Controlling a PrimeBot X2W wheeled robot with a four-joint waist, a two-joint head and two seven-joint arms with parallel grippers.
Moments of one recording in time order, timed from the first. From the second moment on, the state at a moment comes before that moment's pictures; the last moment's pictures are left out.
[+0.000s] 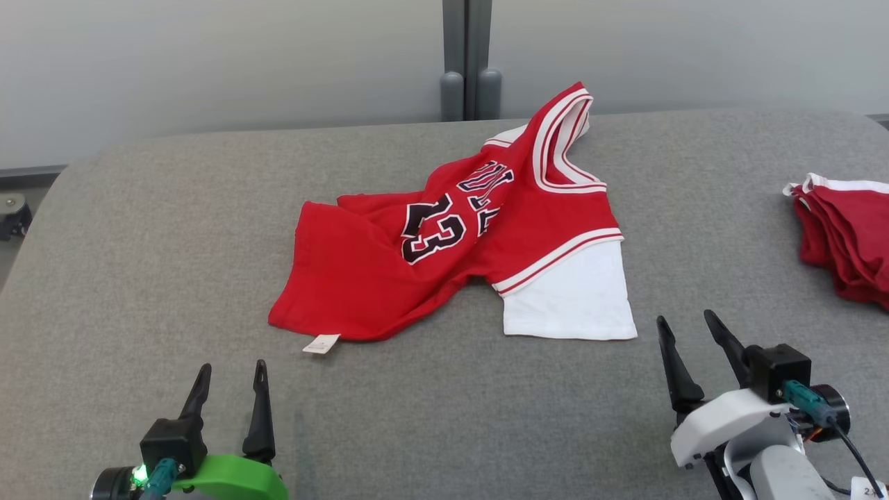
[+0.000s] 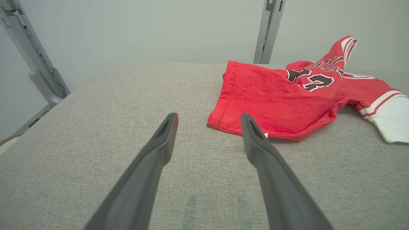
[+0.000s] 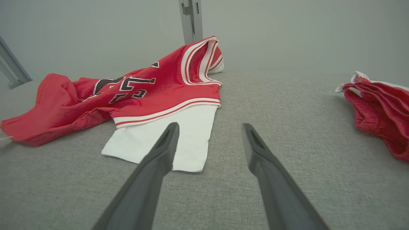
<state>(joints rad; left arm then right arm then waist) -0.03 0.05 0.00 0.35 -0.12 -0.12 -0.26 -0.17 -0.05 -0.03 0.42 0.11 0.13 -0.26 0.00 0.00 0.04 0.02</state>
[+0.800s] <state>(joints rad) -0.27 0.08 -0.01 0.45 -0.13 -0.13 -0.26 -0.29 -0.05 0.05 0.40 0.16 0.13 -0.26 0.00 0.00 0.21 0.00</state>
